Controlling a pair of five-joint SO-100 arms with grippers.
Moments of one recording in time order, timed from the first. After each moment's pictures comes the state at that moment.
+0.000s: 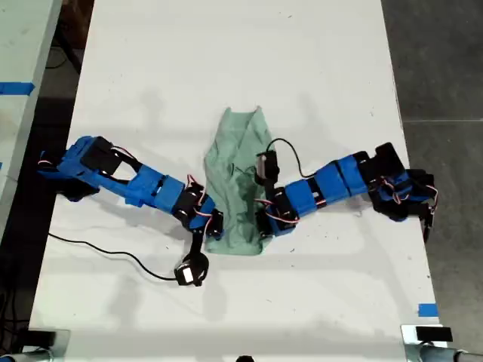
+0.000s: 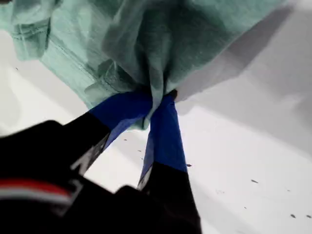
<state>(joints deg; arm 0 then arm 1) 13.6 54.5 56.7 69.9 -16.3 -15.5 64.1 62.4 80.2 8.1</state>
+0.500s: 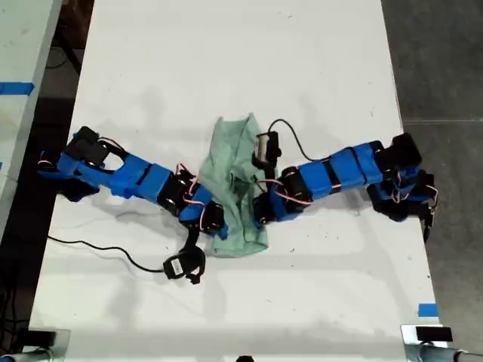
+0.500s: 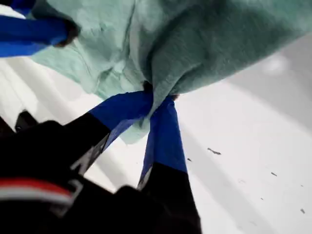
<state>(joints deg) 12.7 67.9 57.4 69.8 -18.7 -11.9 77.4 60.1 81.7 1.1</state>
